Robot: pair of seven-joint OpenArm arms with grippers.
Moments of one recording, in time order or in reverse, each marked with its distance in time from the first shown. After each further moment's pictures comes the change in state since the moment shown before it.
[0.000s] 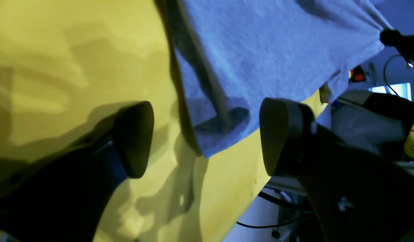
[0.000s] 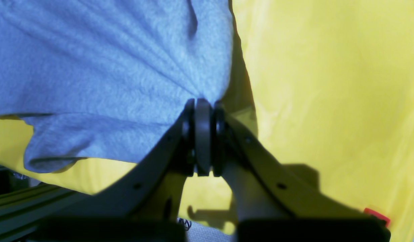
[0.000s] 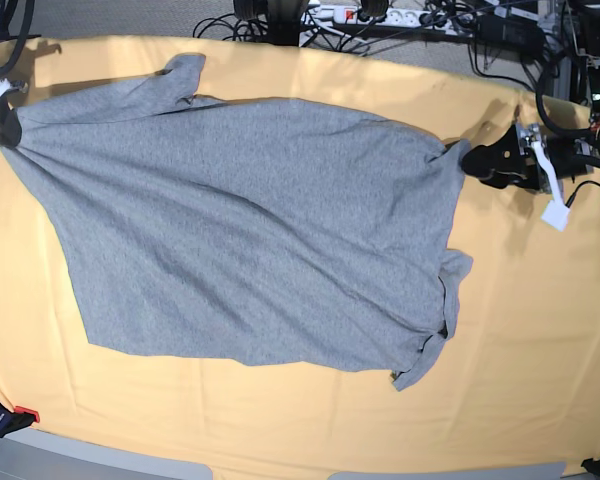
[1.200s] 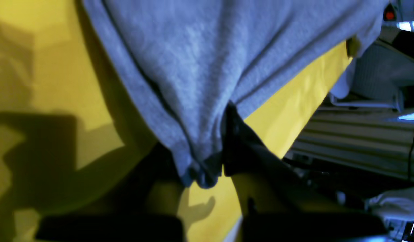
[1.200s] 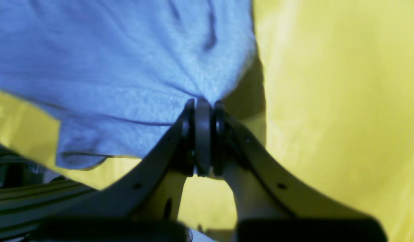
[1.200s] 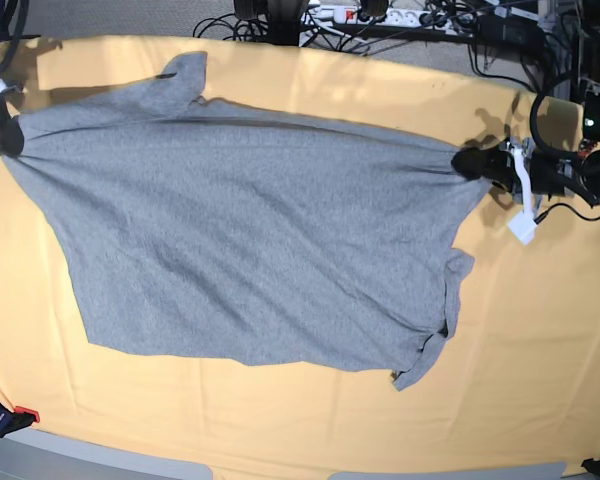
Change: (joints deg) left arm -8.0 -4.8 14.7 0.1 2.2 0.3 1.8; right arm -0.9 3.5 -0.1 0.0 10.8 0.0 0.0
